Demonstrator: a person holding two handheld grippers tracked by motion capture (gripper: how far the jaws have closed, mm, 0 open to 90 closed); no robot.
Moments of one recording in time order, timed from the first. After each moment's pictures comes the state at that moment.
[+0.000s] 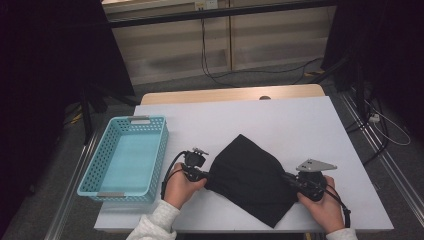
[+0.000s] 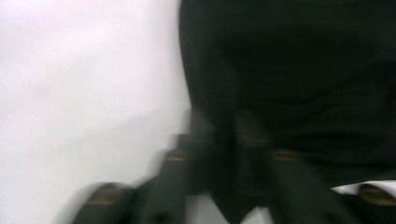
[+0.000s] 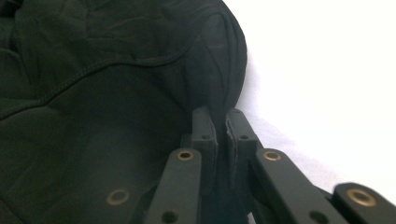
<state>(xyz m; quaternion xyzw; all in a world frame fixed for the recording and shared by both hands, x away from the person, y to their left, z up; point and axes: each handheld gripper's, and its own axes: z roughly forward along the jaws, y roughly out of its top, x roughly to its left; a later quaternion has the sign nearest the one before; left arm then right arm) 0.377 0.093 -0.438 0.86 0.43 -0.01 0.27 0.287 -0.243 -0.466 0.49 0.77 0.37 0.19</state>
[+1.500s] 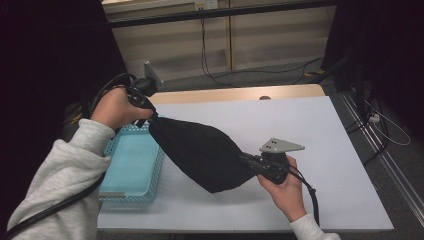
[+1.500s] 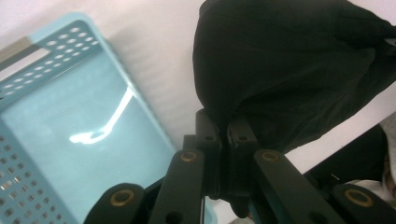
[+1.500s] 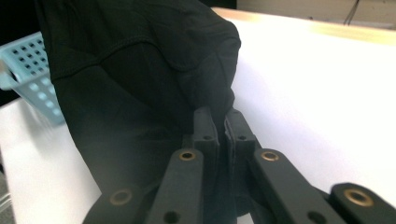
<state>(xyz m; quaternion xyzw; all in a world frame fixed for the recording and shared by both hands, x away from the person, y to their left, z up) 0.455 0.175 -0.209 0.89 0.43 0.01 0.13 0.314 -0.144 -0.388 0.42 0.74 0.51 0.16</state>
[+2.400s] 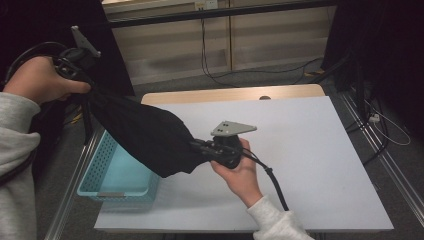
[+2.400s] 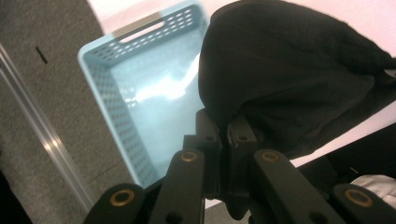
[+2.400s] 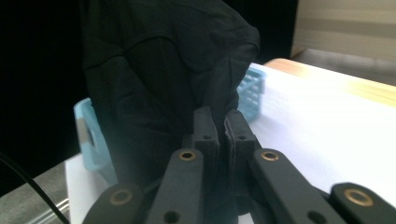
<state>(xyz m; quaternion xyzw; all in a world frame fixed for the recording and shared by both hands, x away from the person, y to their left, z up) 0.460 0.279 -0.132 0.86 0.49 0.04 0.11 0.342 -0.041 -0.341 0.34 0.73 0.58 0.13</state>
